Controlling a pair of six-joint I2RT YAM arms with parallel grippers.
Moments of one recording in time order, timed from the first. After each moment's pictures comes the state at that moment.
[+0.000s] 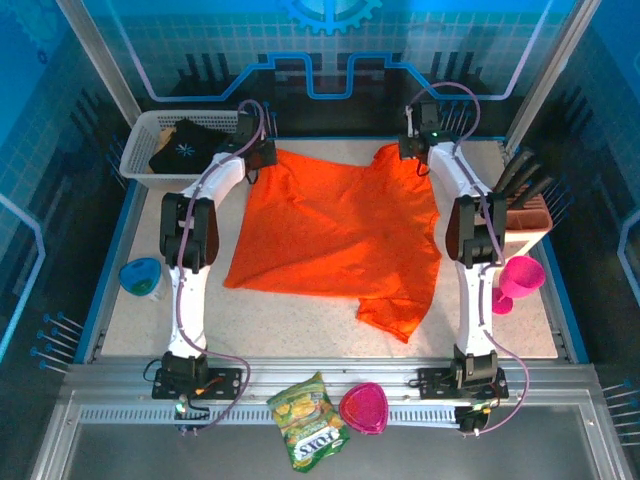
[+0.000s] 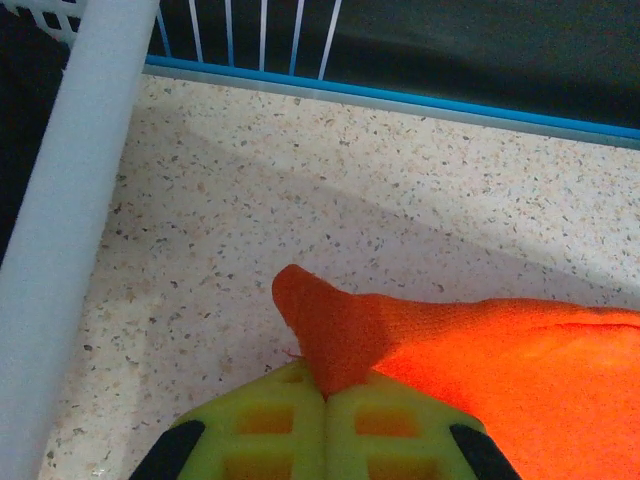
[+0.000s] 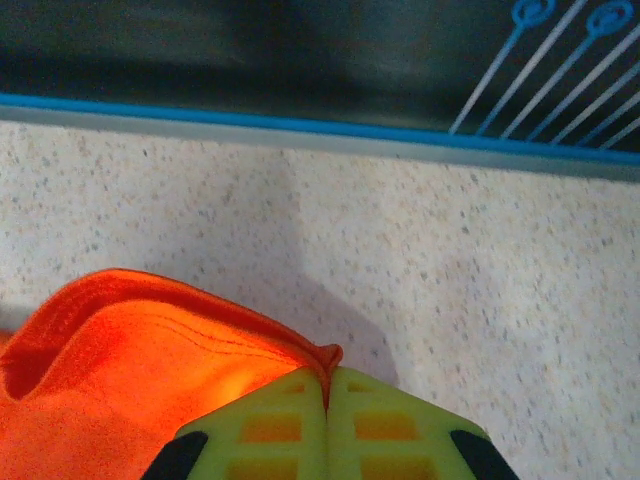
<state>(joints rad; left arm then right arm) -0.13 2.31 1.97 -0.43 -0.05 -0.32 0.12 2.32 2.10 -0.57 0.16 0.00</state>
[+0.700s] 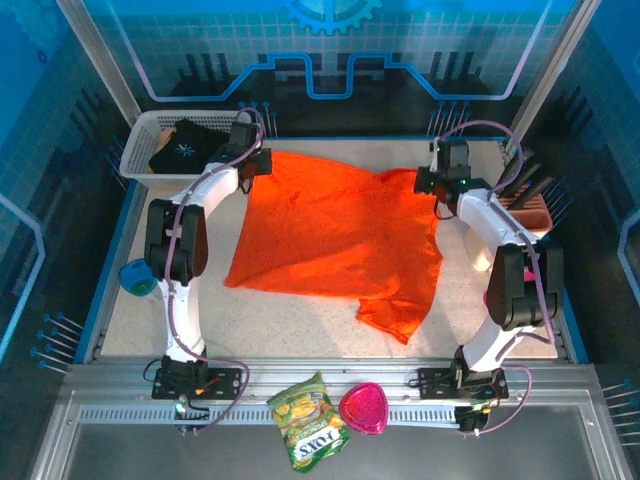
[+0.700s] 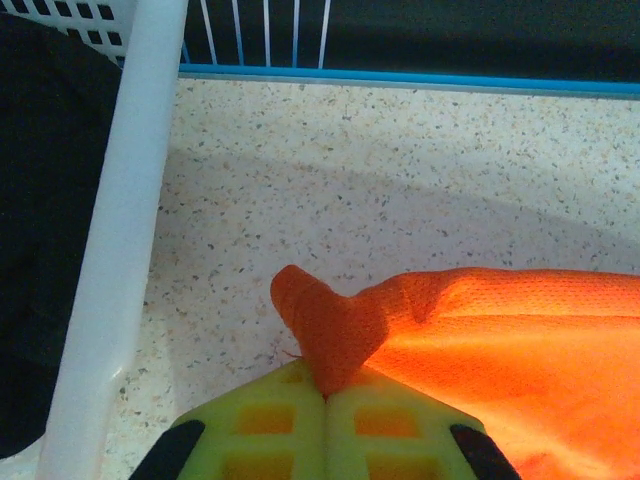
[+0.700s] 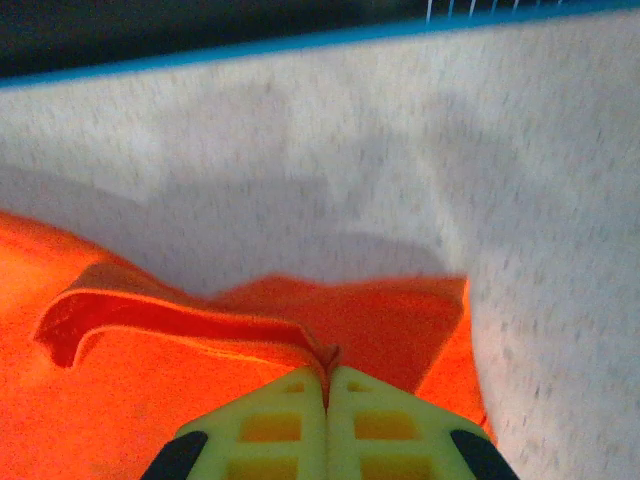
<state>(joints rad) -0.13 2.12 1.69 -0.30 -0.07 -0.20 0.10 1.67 1.23 -0.30 0.04 0.21</state>
